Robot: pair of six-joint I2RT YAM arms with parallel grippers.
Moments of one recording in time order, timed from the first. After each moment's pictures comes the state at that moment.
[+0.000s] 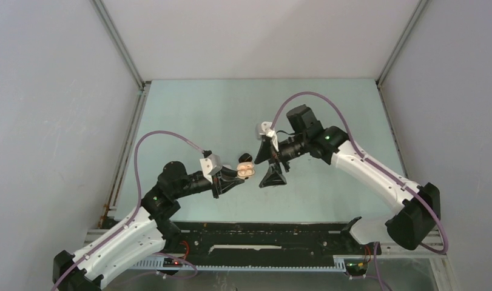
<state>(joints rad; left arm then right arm) -0.70 0.62 0.43 0.11 0.54 -0.03 0.66 1.35 1.21 -0.62 -1.02 -0.43</state>
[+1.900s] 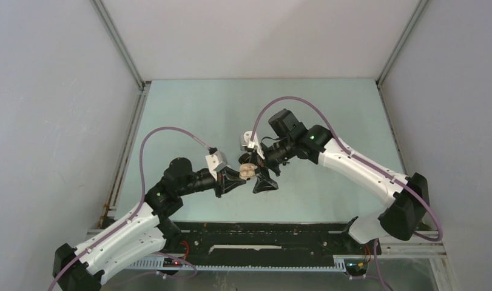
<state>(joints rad) -0.72 0.69 0.47 0.06 0.53 -0.05 0.81 1.46 1.32 -0.74 -0.83 -0.51</state>
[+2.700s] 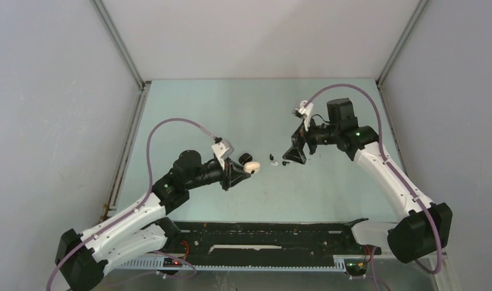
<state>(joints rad) -0.73 0.80 0.52 0.05 0.44 -0.16 0.39 1.25 1.15 -0.61 -0.78 -0.38</state>
